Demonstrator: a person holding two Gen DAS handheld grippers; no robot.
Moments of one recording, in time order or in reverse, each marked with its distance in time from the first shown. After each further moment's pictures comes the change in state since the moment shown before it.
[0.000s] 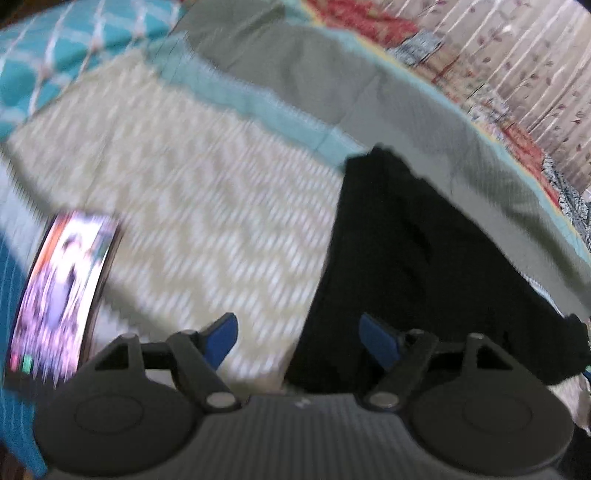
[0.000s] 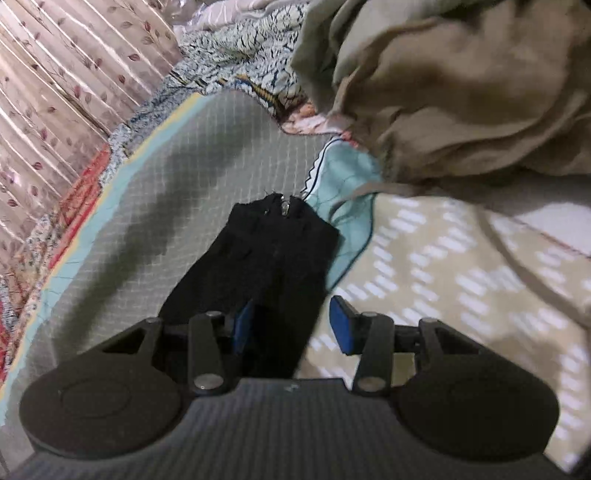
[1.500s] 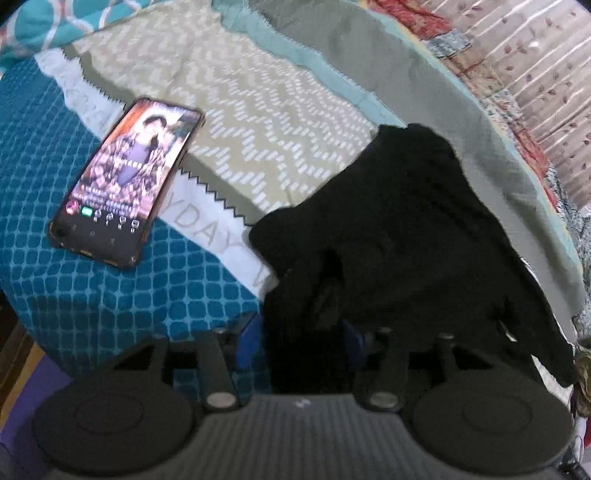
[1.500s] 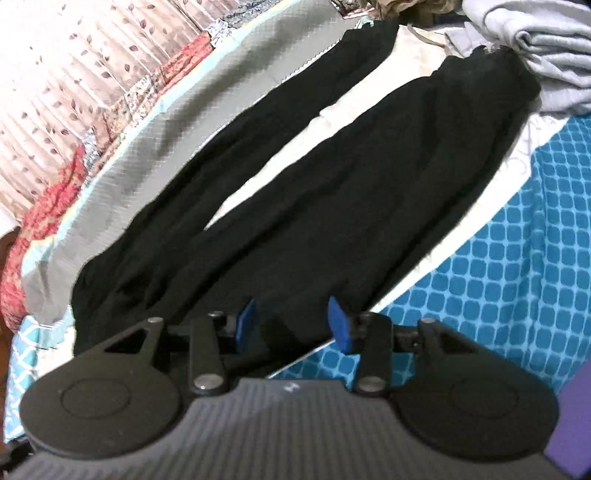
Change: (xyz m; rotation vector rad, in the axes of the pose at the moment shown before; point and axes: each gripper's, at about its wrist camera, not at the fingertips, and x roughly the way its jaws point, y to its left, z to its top) left arm -0.048 0.035 -0.076 -0.135 0.047 -0.035; right arm -0.252 -0.028 -0.200 -0.156 0.253 0.170
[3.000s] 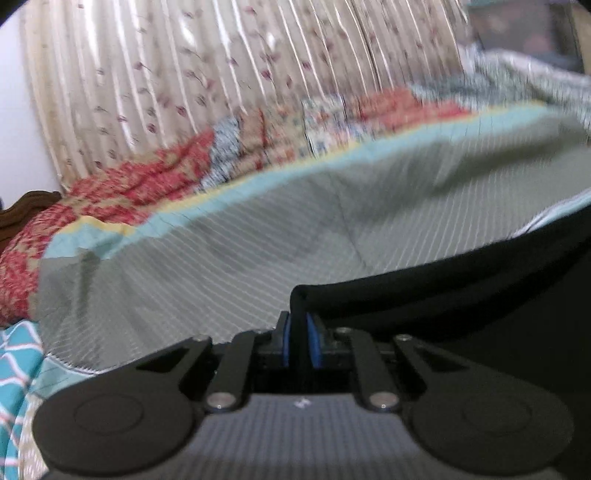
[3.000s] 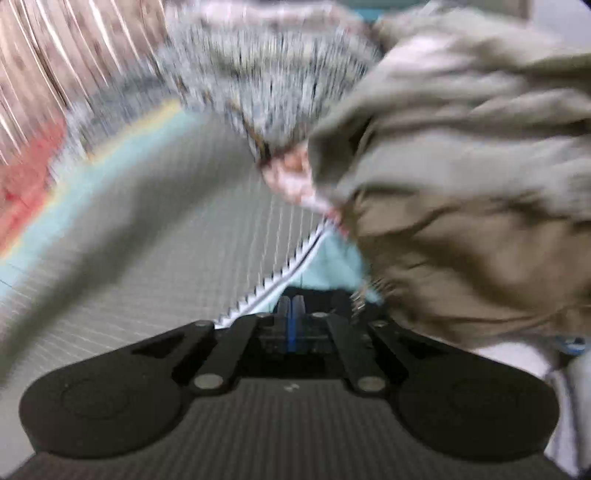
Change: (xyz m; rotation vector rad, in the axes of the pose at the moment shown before) left arm 0.110 -0.229 0.082 1.010 -0.463 0.092; right arm 0.163 0.000 0.305 -0.001 -0.251 -0.440
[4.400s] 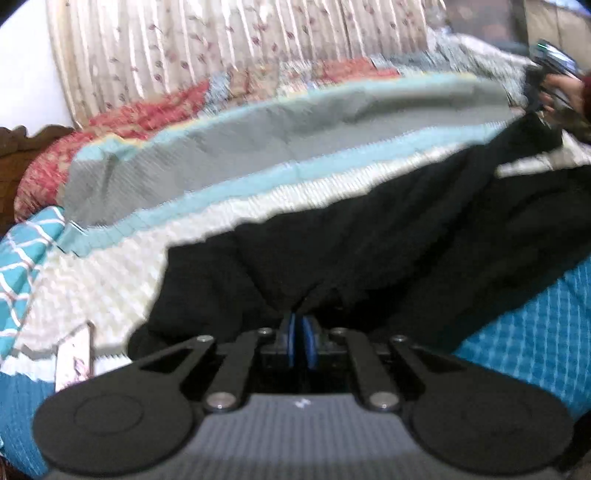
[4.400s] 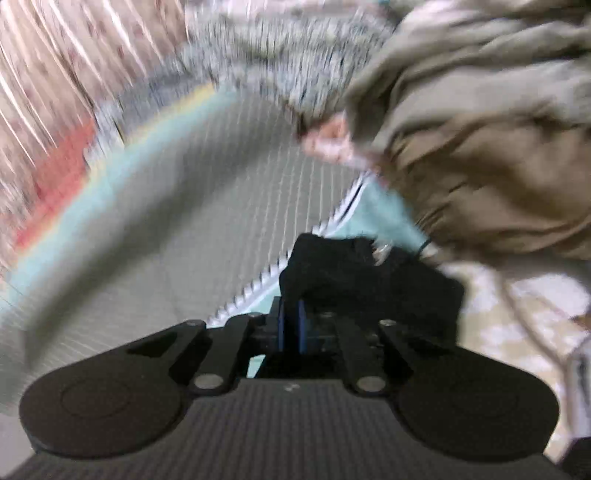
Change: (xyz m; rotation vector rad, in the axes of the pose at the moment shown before) left arm -0.207 -0.079 -0.137 -0.068 0.134 -0.051; right arm -0.013 0.009 -0.028 0.047 0.008 0.101
